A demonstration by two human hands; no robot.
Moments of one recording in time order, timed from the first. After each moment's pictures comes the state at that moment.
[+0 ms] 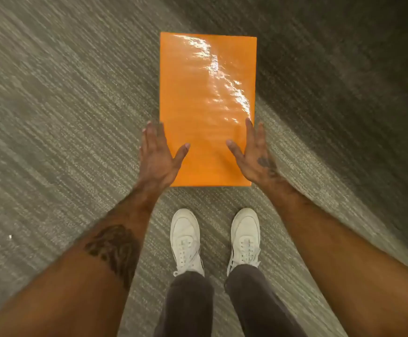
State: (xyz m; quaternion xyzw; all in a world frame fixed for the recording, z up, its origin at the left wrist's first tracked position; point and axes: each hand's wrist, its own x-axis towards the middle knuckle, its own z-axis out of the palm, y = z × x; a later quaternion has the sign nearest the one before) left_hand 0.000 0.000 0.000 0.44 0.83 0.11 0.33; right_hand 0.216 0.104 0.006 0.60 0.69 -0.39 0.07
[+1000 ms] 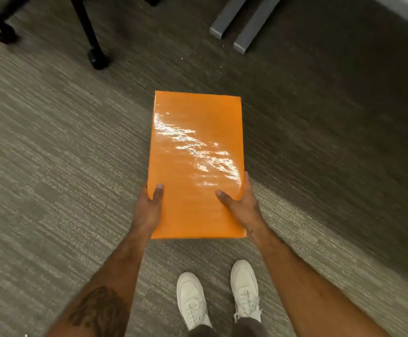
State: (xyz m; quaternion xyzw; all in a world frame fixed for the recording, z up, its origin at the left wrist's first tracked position) left_hand -0.039 0.111 0.108 0.23 0.80 0.29 0.48; right_hand 0.196 0.169 0.113 0.68 0.41 -0.58 -0.18
